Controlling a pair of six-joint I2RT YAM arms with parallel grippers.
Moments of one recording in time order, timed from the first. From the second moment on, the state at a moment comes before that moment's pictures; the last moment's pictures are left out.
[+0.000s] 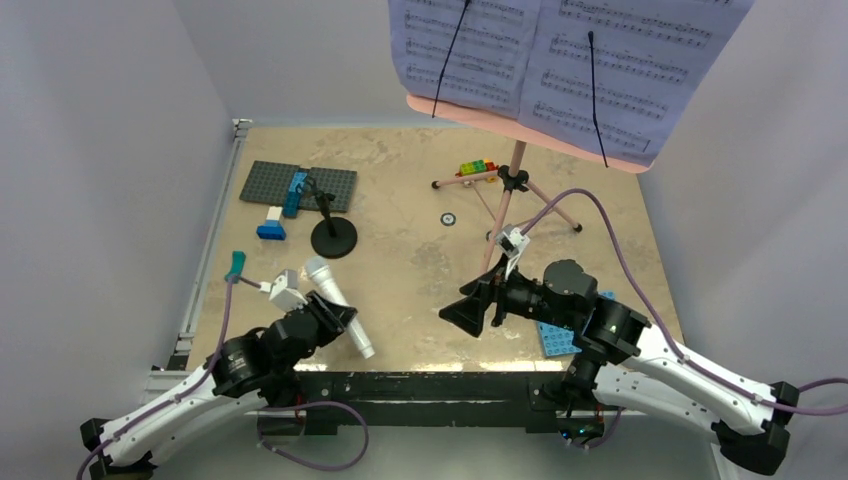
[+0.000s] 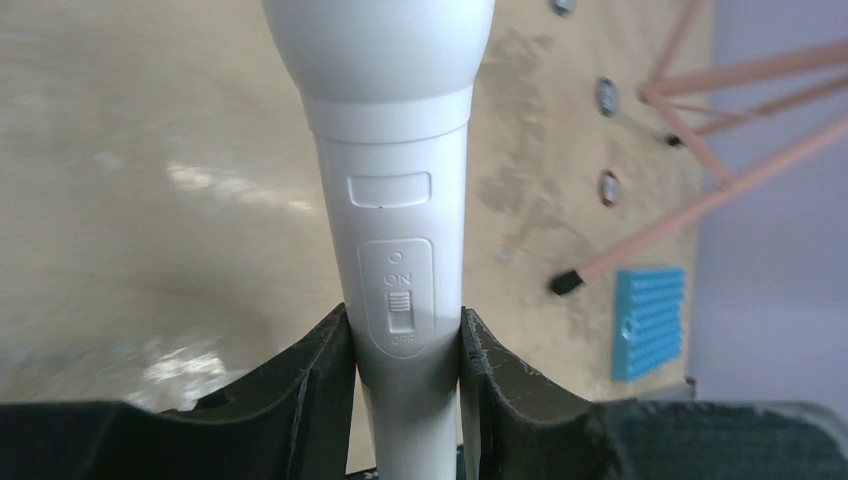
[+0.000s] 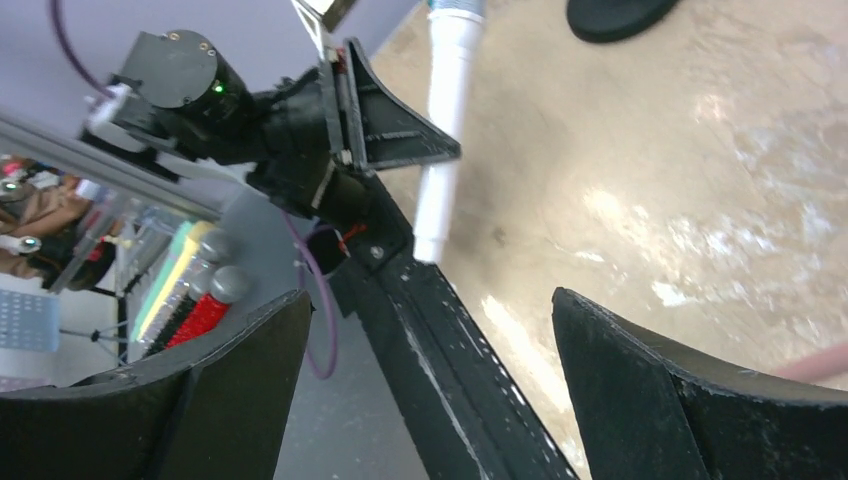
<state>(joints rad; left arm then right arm) -0.99 0.17 0.29 -0.64 -0.46 -1.20 0.99 0.67 0.69 -0.22 -0.17 0.59</state>
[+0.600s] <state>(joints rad) -0.48 0.69 0.47 -0.81 -0.52 -1.41 0.99 0.64 0.66 -0.31 -0.14 0.56</state>
